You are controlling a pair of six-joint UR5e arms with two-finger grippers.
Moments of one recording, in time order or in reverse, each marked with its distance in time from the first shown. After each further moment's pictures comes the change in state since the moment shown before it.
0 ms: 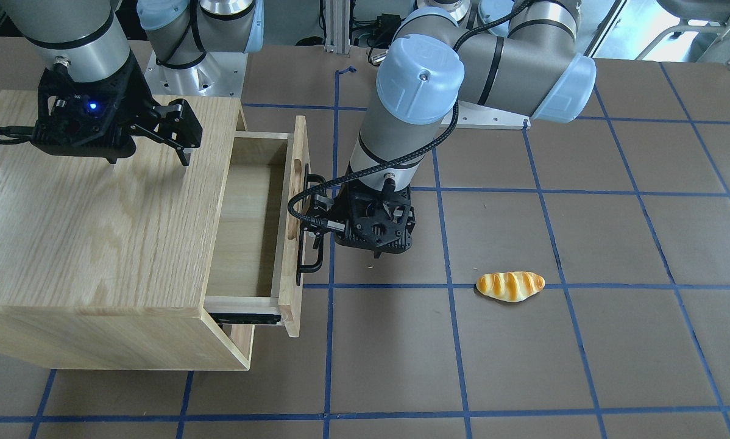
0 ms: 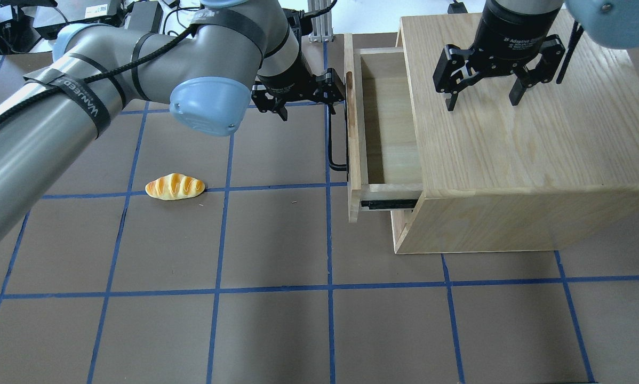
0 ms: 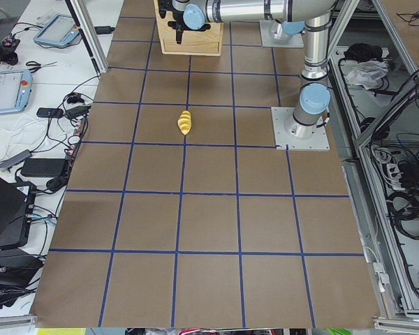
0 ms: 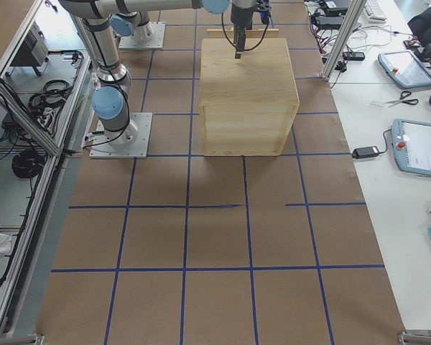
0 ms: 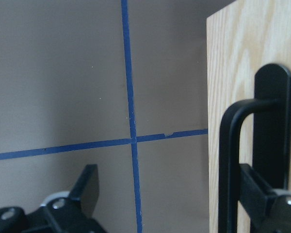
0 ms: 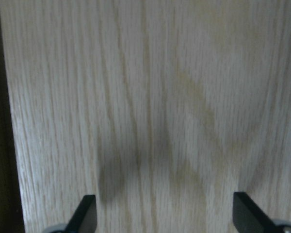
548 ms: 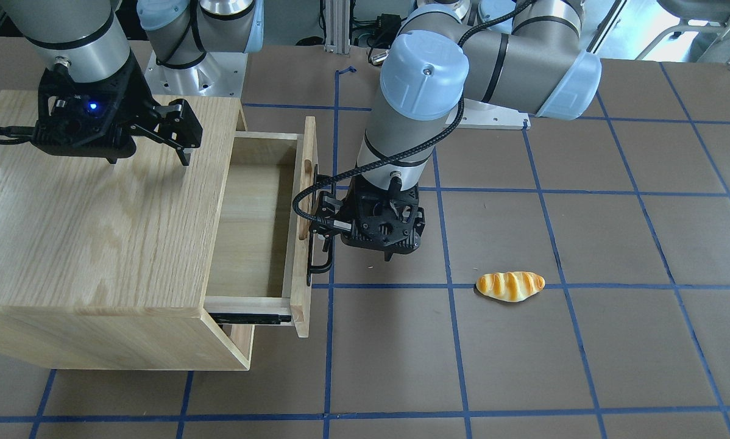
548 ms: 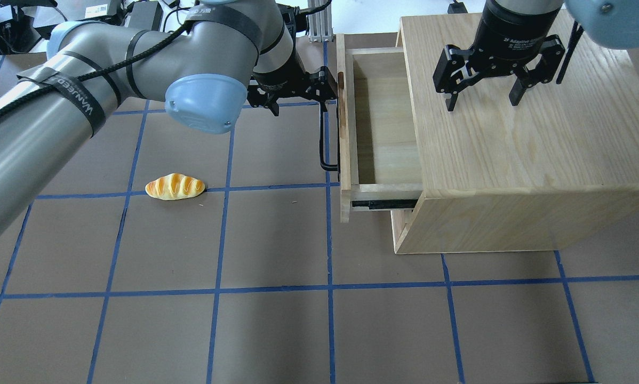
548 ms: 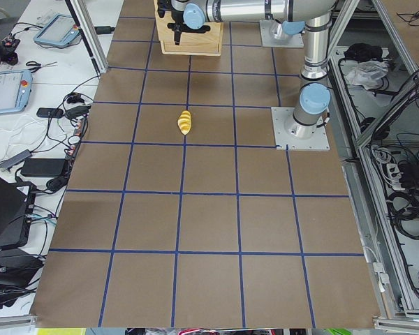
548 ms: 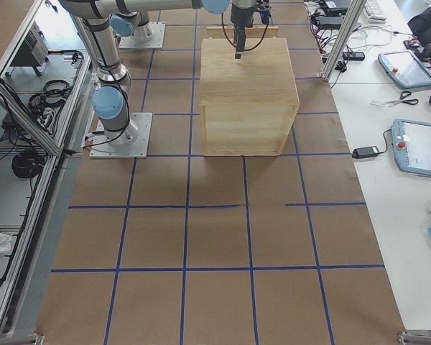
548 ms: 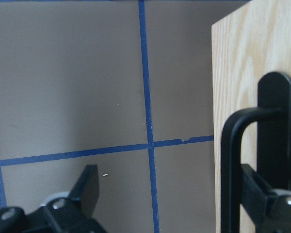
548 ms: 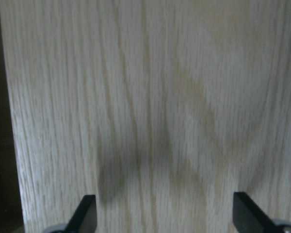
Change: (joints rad) left arm 0.008 0.008 0.003 -0.002 0.038 0.037; right arm 0.000 0.000 0.000 0.000 0.000 0.000
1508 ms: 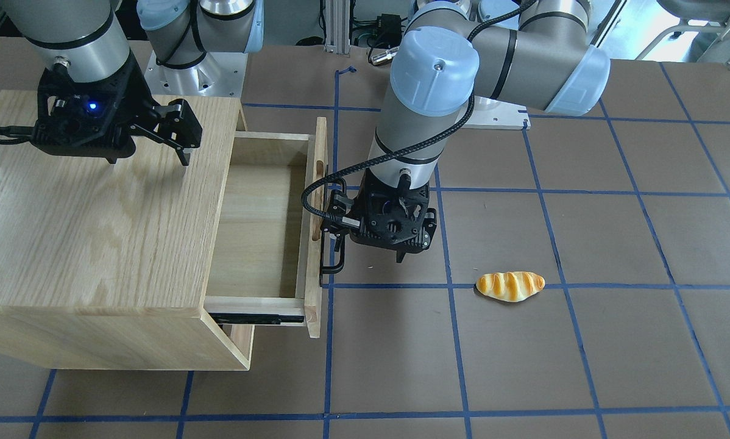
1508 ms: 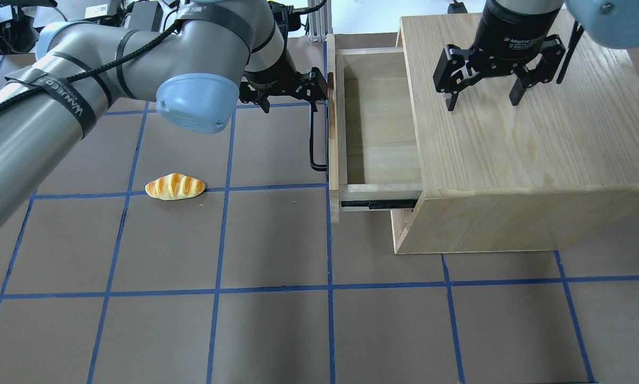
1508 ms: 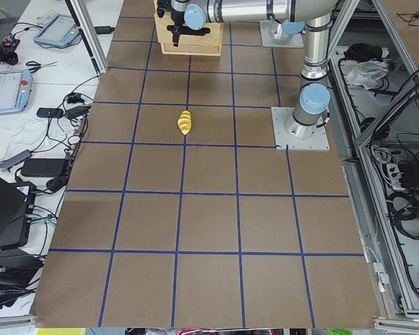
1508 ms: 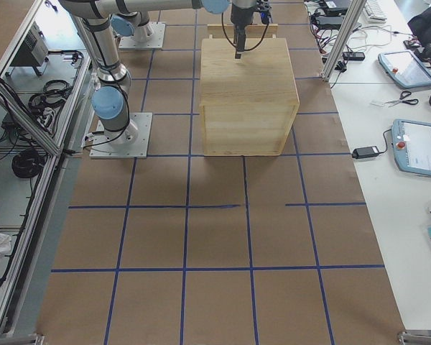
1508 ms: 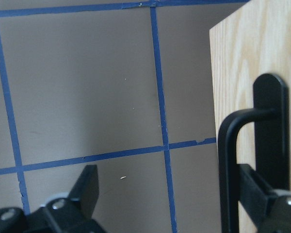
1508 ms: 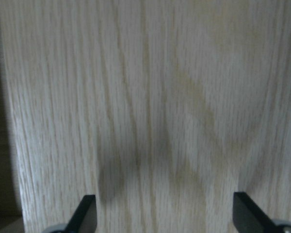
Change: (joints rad) left arm 0.016 0.013 -0.010 0.000 0.025 0.069; right arm 0.000 0.000 -0.001 0.000 0.000 0.000
